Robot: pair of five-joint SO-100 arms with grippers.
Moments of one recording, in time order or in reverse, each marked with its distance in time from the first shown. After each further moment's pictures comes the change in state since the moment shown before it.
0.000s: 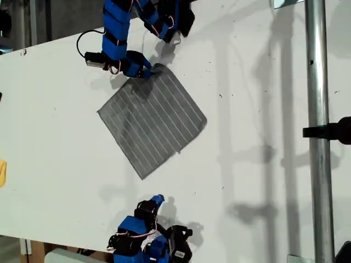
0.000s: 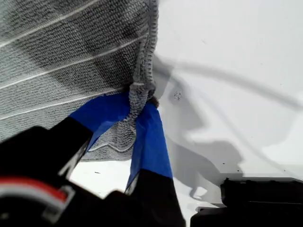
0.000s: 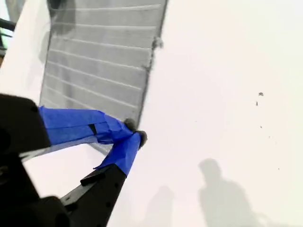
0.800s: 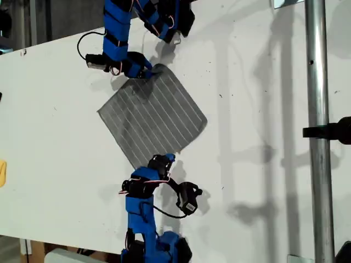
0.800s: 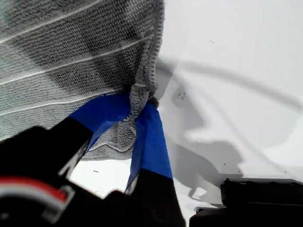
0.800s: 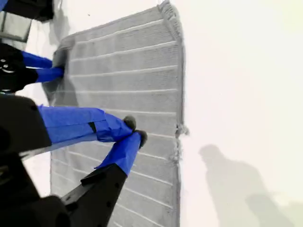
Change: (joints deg) arm 0 4.7 -56.8 -53.6 -2.2 9.6; arm 1 -1.3 -0.5 0.0 -0.4 -0.4
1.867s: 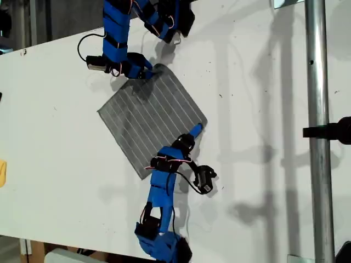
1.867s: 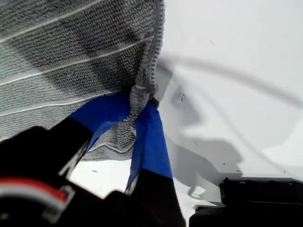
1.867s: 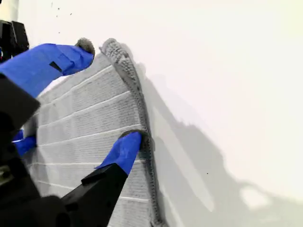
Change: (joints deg) arm 0 3.3 -27.6 -11.0 -21.1 8.7; arm 1 0.0 -2.5 -1.2 -0.3 -0.4
